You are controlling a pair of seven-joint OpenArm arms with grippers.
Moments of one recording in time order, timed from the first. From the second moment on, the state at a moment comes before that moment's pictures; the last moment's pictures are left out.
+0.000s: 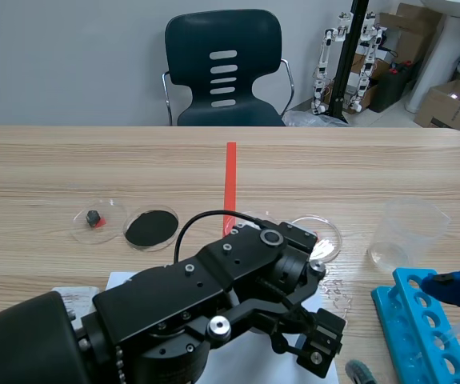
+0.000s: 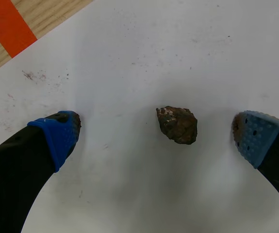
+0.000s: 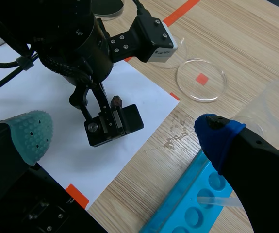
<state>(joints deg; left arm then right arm) -13.8 3.4 56.4 67.7 -12.1 25.1 57.4 -65.2 28.1 11.3 121.5 2.0 23.4 14.6</state>
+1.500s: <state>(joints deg) -13.8 3.5 56.4 67.7 -13.6 24.8 57.3 -65.2 28.1 11.3 121.5 2.0 23.4 14.6</state>
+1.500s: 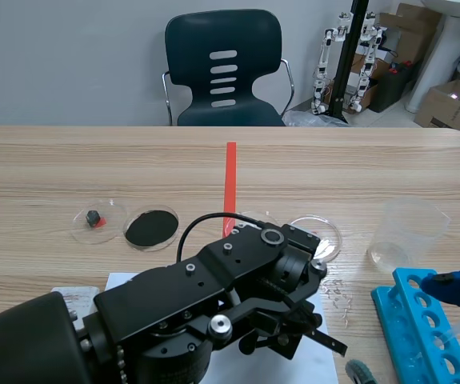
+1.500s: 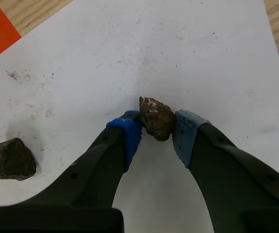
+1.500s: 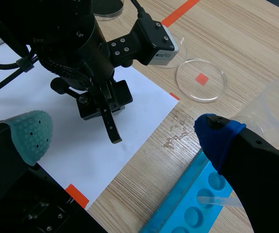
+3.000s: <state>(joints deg) 44.1 -40.5 15.7 119.7 -11.4 -2.7 -9.5 -65.2 28.1 11.3 121.5 2.0 23.4 14.6</state>
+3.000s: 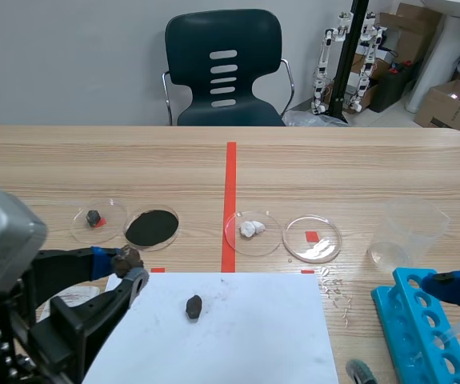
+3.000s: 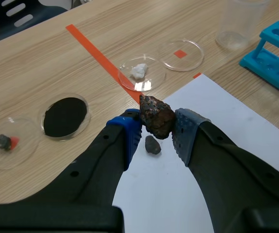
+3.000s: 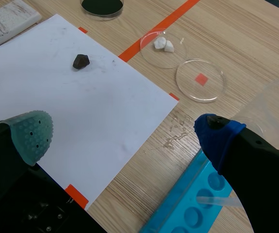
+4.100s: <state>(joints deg) 56.7 -40.2 1.3 120.9 -8.4 -6.7 -20.0 -65.2 28.1 11.3 121.5 2.0 23.4 14.6</state>
